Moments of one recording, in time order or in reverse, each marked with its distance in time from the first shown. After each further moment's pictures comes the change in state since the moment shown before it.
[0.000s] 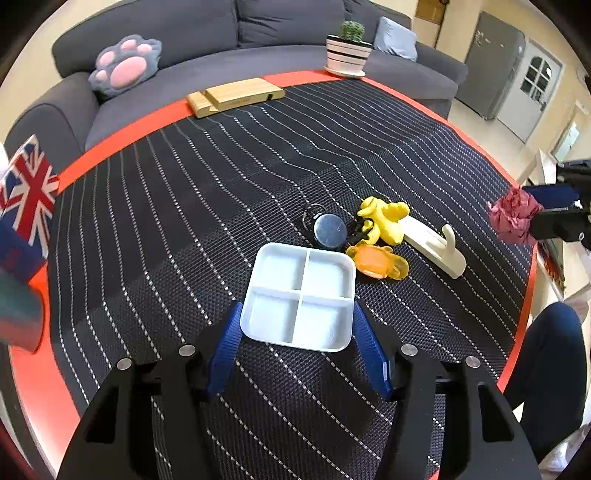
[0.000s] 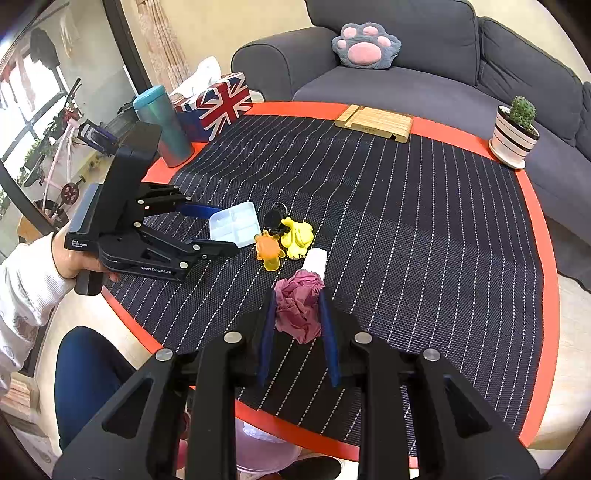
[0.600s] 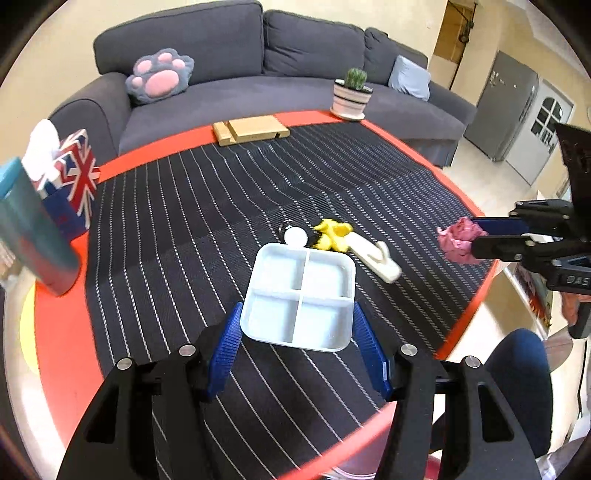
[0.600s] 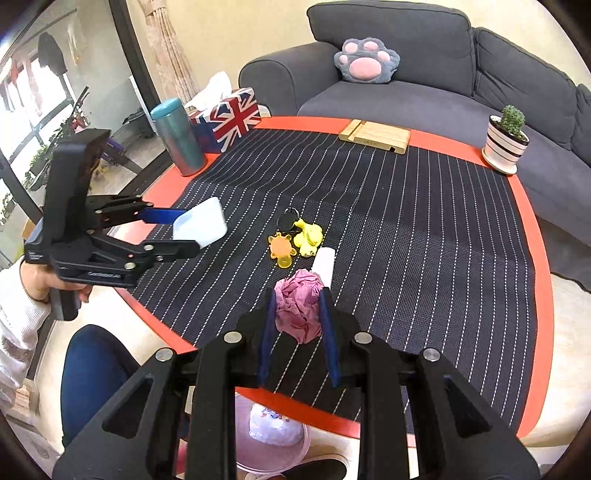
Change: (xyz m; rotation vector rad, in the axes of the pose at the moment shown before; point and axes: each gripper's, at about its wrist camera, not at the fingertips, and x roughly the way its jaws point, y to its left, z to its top) left arm -0.082 -0.035 -0.023 -0.115 -0.115 0.017; right arm -0.031 0.011 -0.017 -0.002 -0.063 0.008
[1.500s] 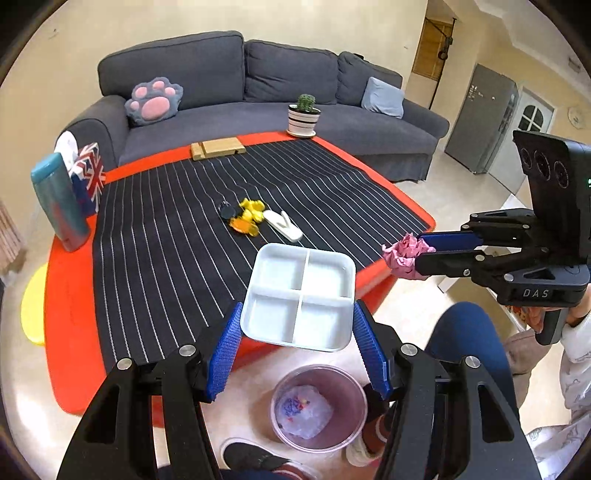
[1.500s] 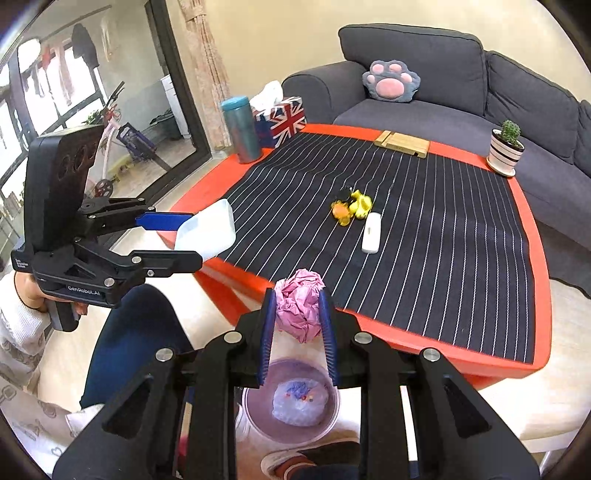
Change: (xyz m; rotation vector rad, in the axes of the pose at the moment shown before) left arm -0.084 -0.082 -0.074 0.011 -0.097 -0.037; right arm -0.076 0.067 -0.079 -0.065 -0.058 0.053
